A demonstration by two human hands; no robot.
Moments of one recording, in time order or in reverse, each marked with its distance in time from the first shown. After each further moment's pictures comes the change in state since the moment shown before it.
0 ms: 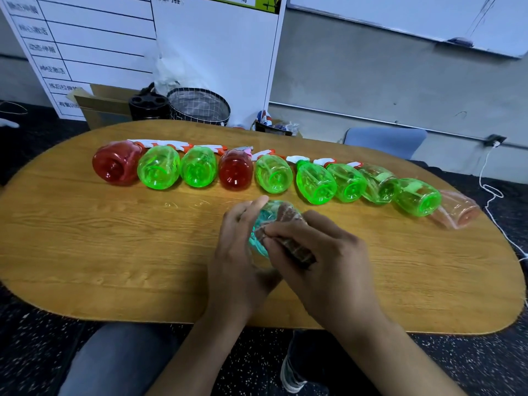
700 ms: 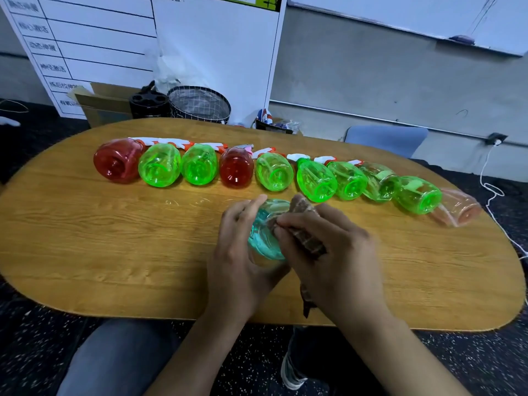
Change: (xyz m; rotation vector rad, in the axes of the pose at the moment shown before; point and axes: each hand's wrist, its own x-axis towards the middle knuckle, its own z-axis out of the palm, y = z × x) left_hand -0.005 -0.002 -0.003 0.010 0.013 0.003; right_hand 0.000 0.005 -0.005 0.006 0.033 0.044
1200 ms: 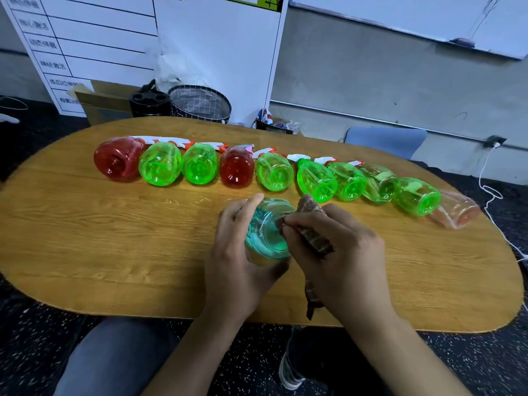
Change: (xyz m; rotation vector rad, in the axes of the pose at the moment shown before) left_hand 0.000 -0.003 -0.002 -0.005 0.010 0.017; right_hand -0.001 0.006 -0.003 -0.063 0.010 0.018
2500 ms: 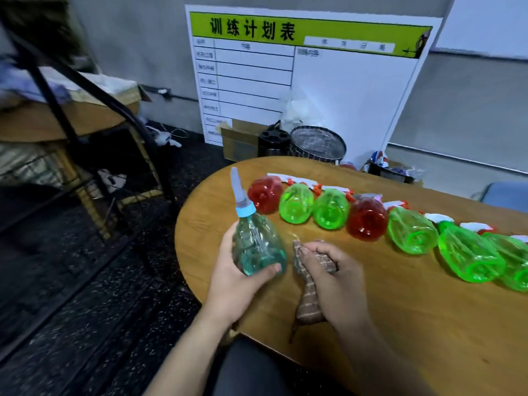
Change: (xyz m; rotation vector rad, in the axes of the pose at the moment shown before) left_hand 0.012 -0.099 -0.176 -0.211 0.253 -0.526; right_hand 0.036 -0.077 0.190 0.753 -0.263 0.459
